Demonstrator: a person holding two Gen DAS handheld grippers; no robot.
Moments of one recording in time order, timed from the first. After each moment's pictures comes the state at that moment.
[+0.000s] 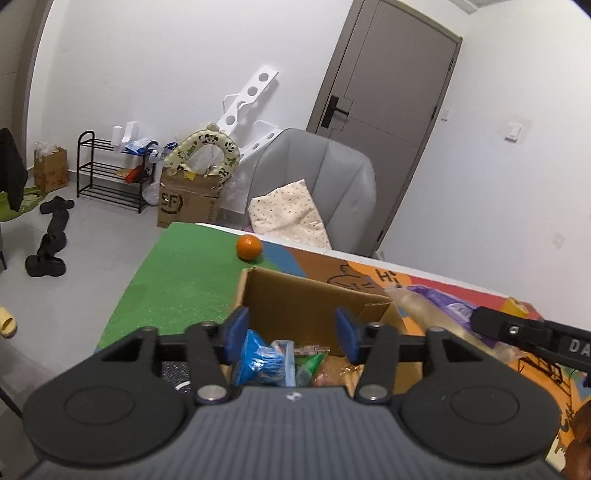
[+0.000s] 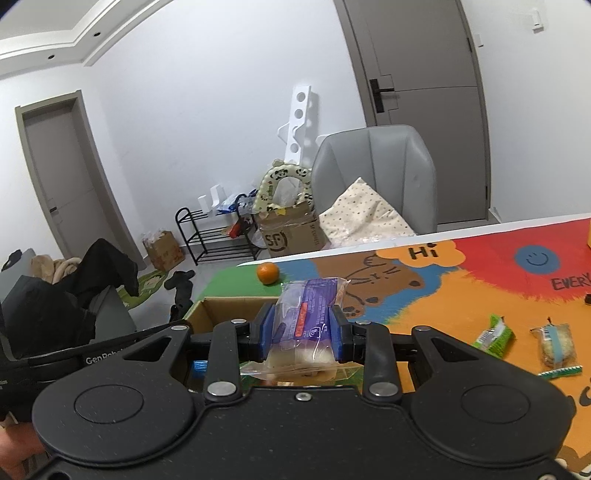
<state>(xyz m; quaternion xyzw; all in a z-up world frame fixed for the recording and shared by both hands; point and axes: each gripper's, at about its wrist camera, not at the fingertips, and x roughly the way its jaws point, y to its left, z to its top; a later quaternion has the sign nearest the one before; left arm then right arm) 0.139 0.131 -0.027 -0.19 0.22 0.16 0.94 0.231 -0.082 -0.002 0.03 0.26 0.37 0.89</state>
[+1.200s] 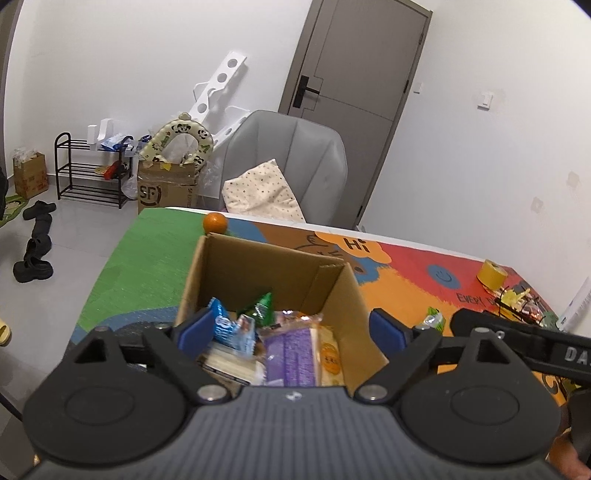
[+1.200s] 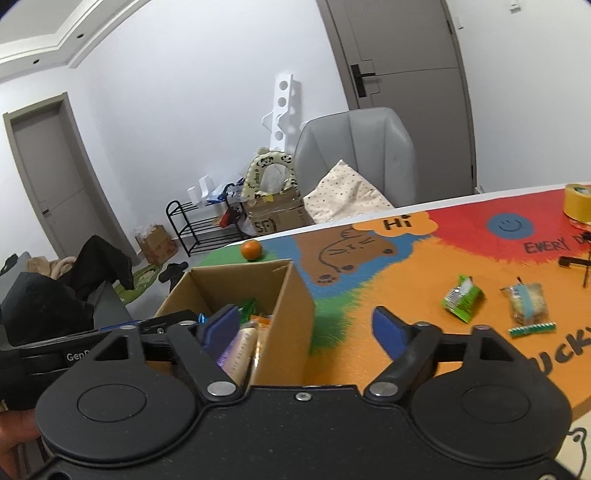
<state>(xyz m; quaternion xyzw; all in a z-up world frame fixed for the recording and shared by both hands) 0.136 0.085 -0.026 -0.16 0.26 0.12 0.94 0.216 -0.135 -0.013 0.05 0.29 0.34 0.89</state>
